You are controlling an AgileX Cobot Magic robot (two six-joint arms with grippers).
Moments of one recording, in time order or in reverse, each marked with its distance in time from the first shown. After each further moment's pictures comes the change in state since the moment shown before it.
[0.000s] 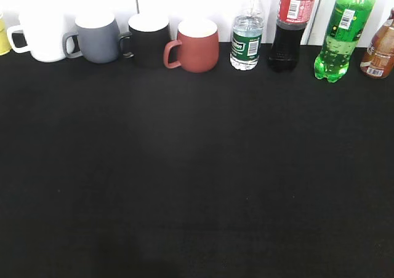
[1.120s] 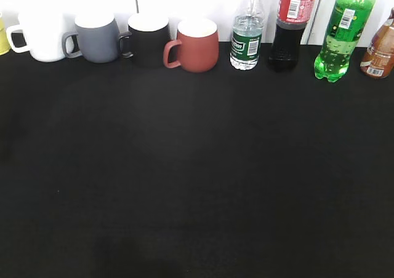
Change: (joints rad) left arm 0.004 1.386 0.146 -0.060 -1.821 0.052; right arm 0.000 0.000 0.000 0.000 0.000 0.000
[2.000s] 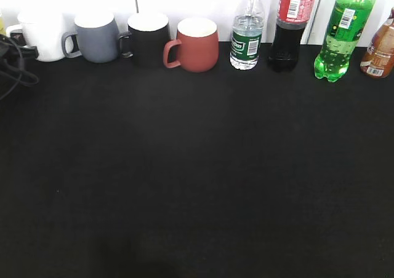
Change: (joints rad) left arm 0.107 0.905 -0.897 -0.013 -0.014 0.000; right arm 0.000 0.000 0.000 0.000 0.000 0.000
